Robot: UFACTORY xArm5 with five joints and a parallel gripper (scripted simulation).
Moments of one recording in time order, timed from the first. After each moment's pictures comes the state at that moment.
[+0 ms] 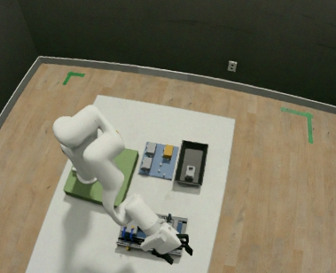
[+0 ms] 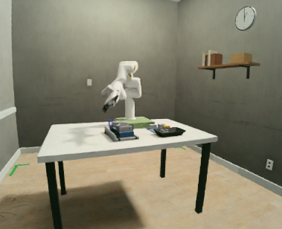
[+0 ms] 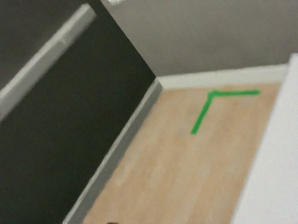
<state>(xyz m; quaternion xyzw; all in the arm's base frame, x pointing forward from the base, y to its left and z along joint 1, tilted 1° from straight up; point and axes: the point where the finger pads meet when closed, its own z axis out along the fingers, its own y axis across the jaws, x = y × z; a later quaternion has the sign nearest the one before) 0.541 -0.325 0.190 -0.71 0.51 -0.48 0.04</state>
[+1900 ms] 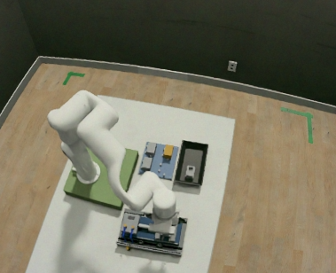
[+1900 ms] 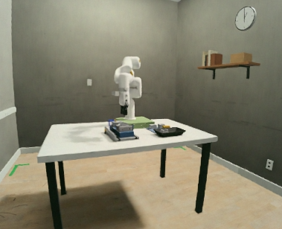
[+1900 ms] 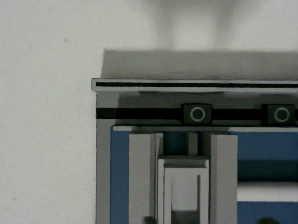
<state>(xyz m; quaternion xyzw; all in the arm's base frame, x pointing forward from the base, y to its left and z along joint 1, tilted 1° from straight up) 0.448 -0.188 0.143 -0.73 0.68 0.00 0.00</state>
